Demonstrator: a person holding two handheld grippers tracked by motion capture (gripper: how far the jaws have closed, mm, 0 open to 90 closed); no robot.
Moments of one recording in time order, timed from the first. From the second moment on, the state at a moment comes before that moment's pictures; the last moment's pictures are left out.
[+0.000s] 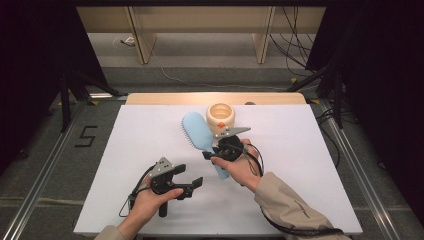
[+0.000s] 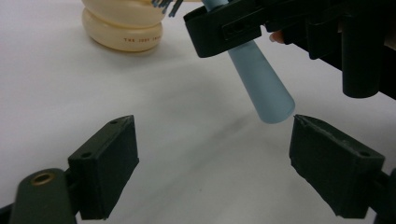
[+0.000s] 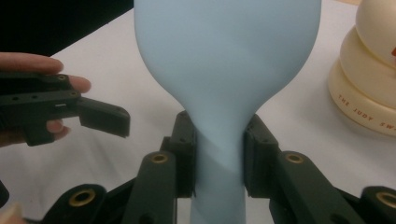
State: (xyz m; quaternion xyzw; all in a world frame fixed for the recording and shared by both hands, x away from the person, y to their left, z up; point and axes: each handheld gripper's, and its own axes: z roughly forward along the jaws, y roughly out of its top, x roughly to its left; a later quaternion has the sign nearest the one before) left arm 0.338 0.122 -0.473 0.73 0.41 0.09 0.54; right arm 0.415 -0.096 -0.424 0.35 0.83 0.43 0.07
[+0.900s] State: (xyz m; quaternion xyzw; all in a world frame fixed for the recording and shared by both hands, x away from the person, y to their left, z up) left arm 0.354 0.078 -0.479 0.73 0.40 0.05 0.56; right arm 0.407 -0.086 -0.425 0.34 0.83 0.44 0.07
